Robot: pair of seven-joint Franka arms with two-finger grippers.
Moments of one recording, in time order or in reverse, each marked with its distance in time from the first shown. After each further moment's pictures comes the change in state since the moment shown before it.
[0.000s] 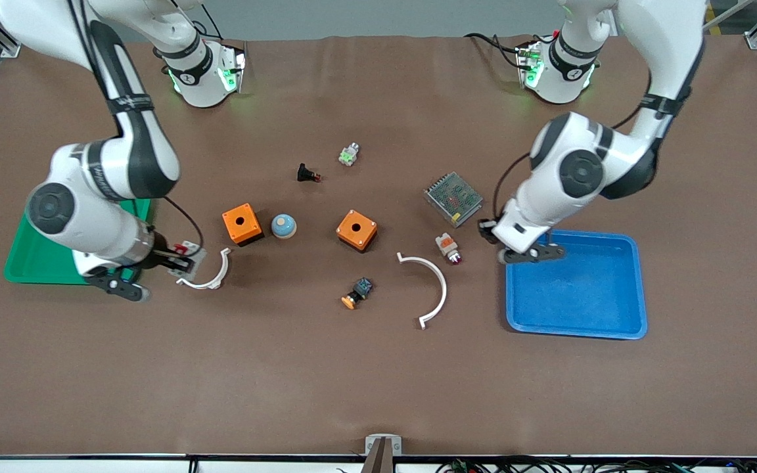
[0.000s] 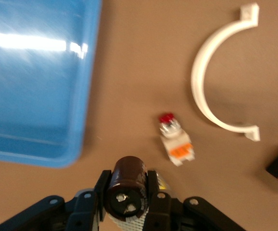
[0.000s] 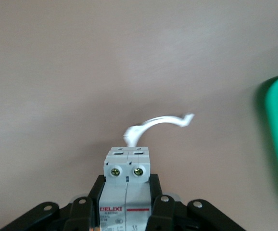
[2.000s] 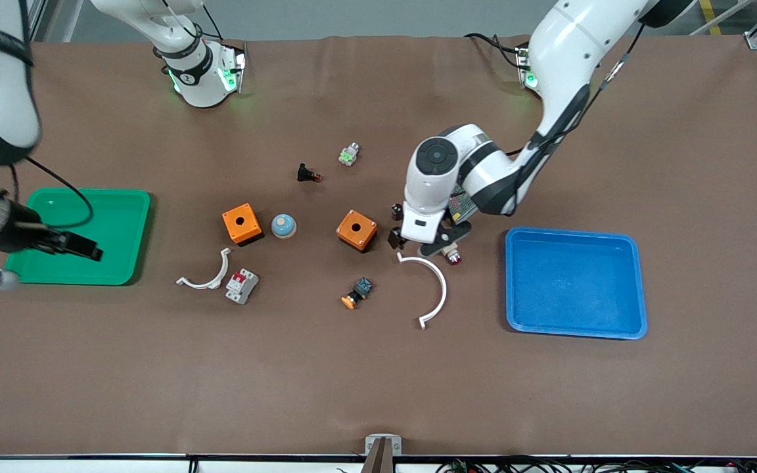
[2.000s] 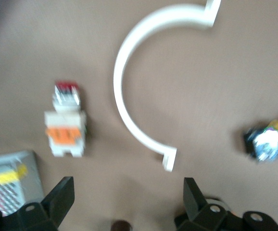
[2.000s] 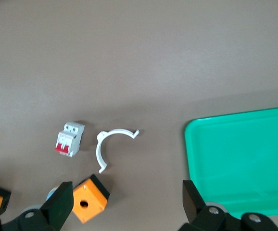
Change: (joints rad) left arm -0.234 0.243 0.012 0.222 0.364 0.102 -0.855; right arm -0.216 -0.185 -0.038 0.235 0.009 -0.378 -0.443
